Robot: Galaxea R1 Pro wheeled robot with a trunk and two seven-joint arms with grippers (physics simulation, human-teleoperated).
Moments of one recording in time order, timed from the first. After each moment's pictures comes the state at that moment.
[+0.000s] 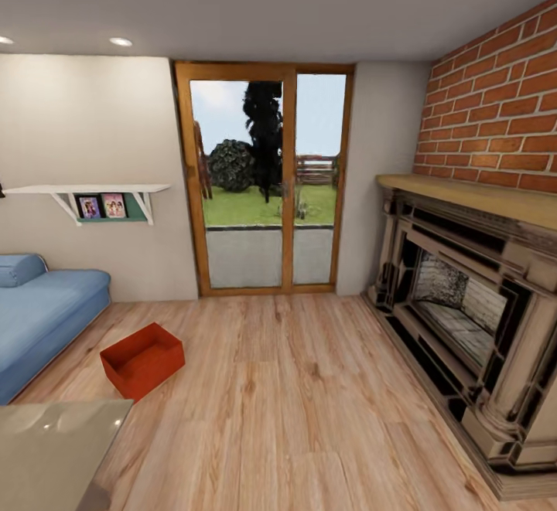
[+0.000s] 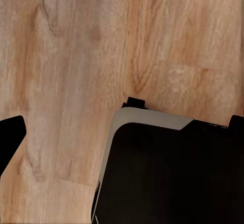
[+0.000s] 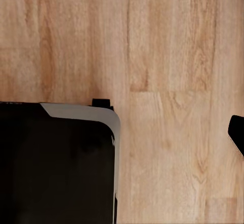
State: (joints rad) left arm -0.21 0.00 -0.03 0.00 0.22 -0.06 0.15; right arm -0.19 -0.04 0.10 0.03 -0.03 -0.13 -0.05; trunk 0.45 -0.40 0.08
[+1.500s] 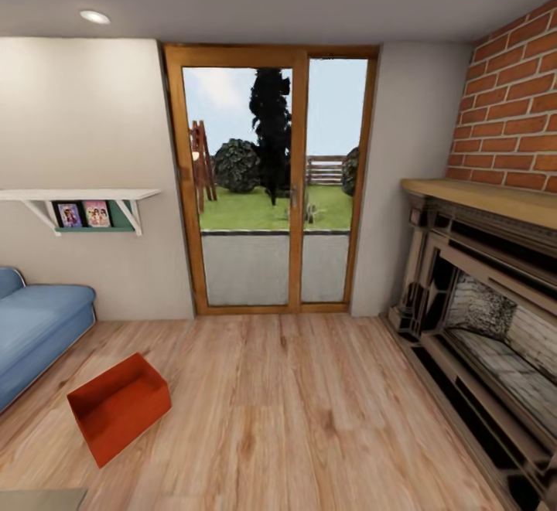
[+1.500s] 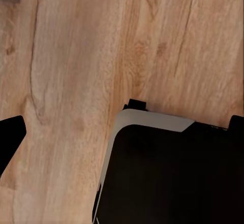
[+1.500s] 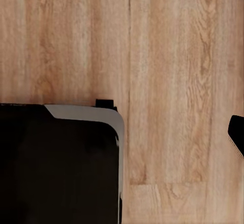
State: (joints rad) left arm -0.21 0.00 -0.03 0.00 0.22 -0.06 0.15; right arm -0.19 -0.04 0.08 0.03 -0.03 -0.13 -0.04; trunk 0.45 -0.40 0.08
